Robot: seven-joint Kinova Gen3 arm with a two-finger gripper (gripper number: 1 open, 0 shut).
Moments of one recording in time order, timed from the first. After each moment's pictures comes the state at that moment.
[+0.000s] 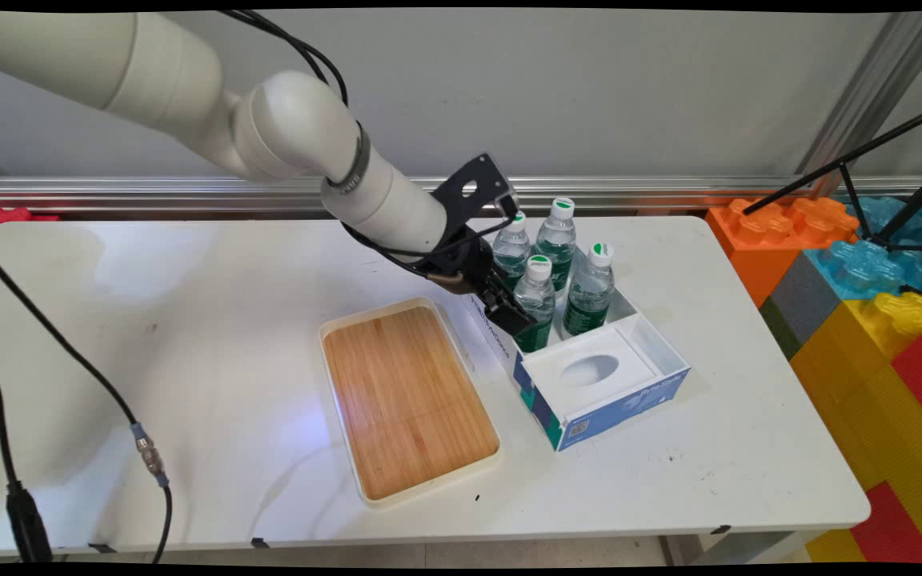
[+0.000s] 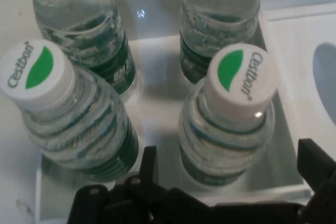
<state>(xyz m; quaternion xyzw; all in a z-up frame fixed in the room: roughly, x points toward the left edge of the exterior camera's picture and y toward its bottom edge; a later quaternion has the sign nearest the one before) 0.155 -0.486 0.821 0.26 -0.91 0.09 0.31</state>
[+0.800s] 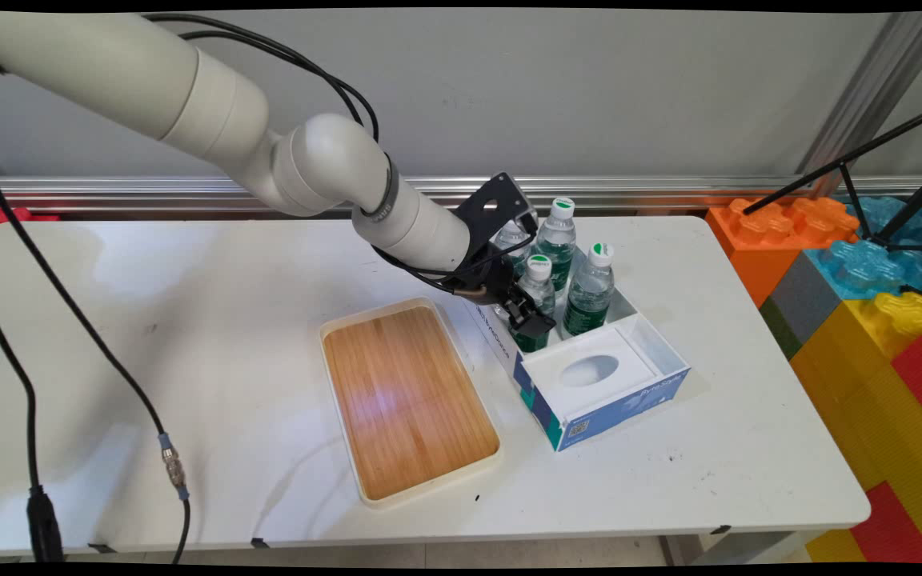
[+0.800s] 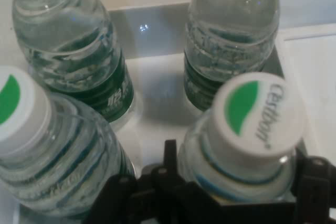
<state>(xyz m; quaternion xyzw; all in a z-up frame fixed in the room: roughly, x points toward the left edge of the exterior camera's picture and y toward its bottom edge) 0.136 -0.499 0.789 0.27 -0.90 0.10 0.33</state>
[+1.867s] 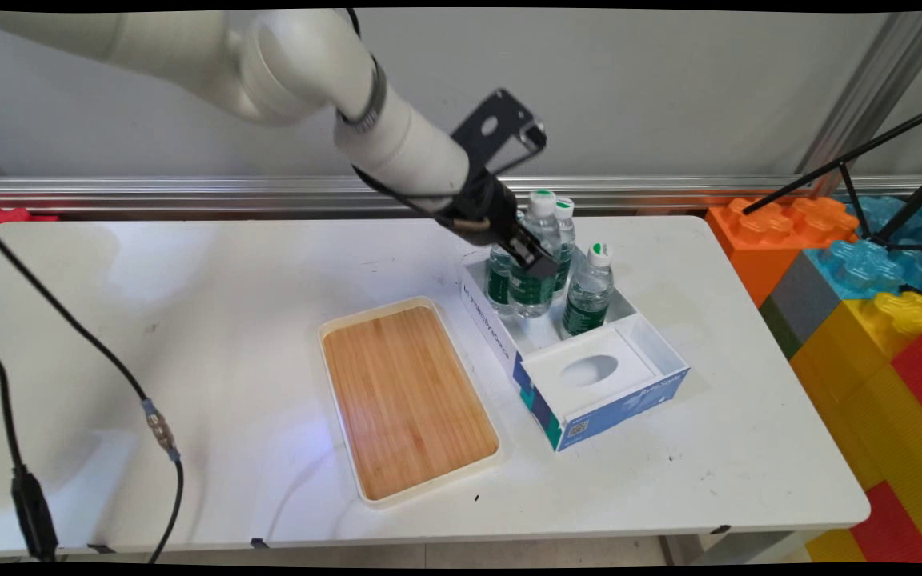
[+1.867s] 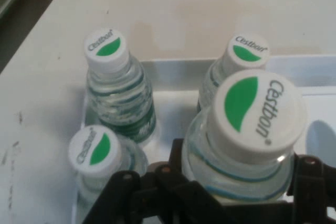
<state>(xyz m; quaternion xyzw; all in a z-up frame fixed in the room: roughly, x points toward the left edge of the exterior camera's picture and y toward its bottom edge) 0.141 -0.497 0.888 0.31 -0.88 0.10 0.33</state>
